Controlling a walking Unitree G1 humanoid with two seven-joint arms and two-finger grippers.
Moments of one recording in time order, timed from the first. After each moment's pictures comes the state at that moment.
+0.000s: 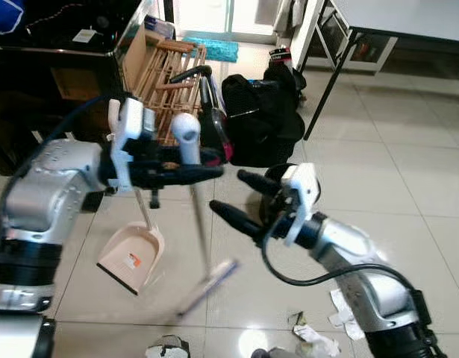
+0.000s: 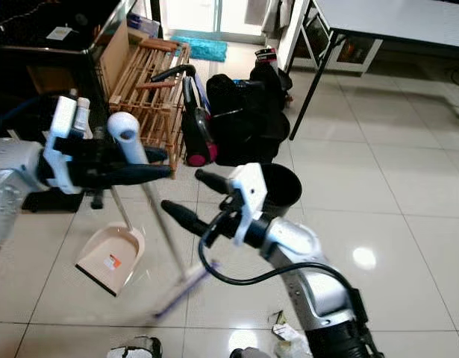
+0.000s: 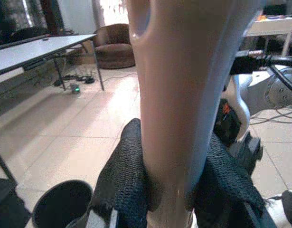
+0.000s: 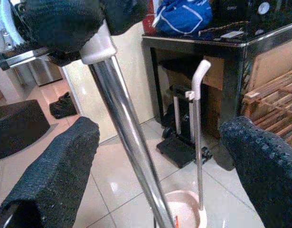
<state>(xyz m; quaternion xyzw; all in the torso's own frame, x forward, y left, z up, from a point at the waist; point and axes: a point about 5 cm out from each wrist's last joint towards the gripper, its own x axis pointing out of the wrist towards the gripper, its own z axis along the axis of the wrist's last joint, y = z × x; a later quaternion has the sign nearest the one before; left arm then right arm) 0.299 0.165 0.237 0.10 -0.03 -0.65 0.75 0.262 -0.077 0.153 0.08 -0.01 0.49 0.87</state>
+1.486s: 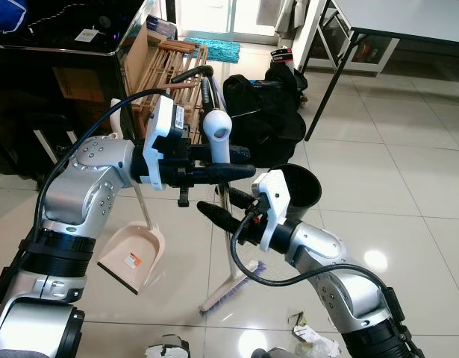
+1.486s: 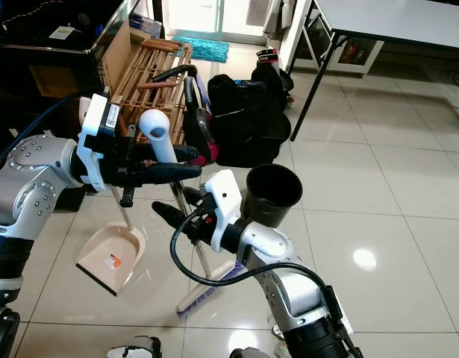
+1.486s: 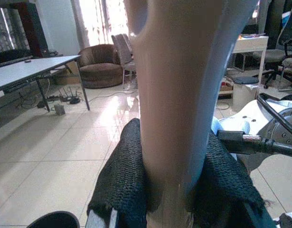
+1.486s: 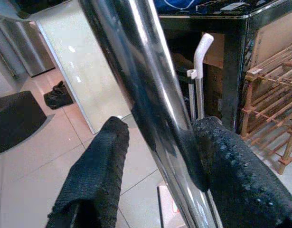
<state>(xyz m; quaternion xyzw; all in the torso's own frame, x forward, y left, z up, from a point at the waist) 0.304 0.132 0.240 0.08 -0.07 -0.68 0.72 0.264 -0.049 0.140 0.08 0.04 0.48 0.88</state>
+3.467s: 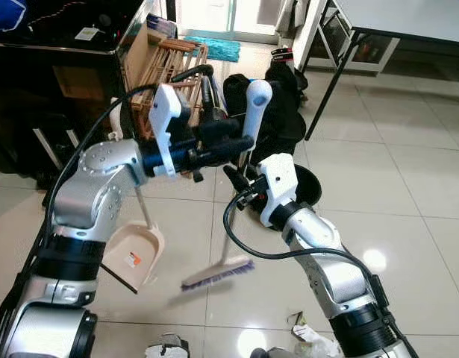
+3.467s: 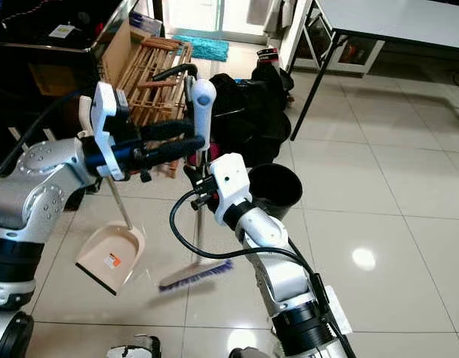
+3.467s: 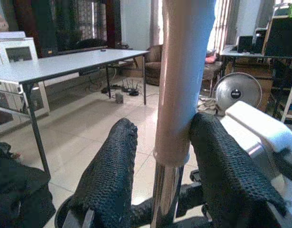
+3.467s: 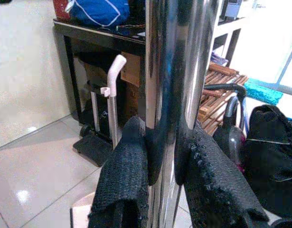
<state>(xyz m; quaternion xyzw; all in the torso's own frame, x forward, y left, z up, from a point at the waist) 0.319 0.127 0.239 0.03 -0.06 -0.55 0.83 0.294 -0.054 0.145 -0.01 -0.04 0.32 0.95</state>
